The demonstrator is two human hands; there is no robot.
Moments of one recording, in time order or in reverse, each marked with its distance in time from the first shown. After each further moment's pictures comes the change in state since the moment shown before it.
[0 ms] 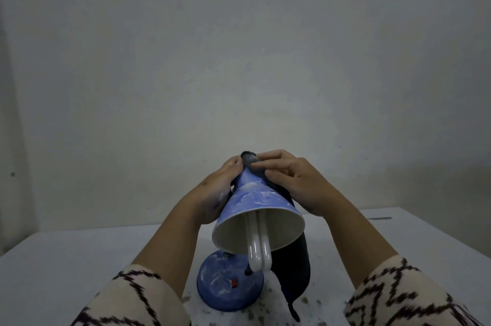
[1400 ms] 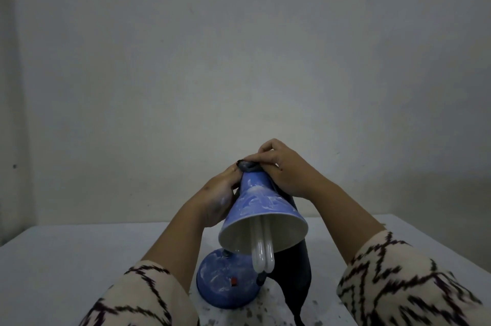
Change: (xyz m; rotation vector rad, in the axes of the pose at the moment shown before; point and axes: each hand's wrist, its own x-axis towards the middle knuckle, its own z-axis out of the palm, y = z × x) left_hand -0.012 -0.003 -0.001 -0.059 0.023 0.042; right_hand 0.023 -0.037 0.008 -0.582 -0.098 0.008
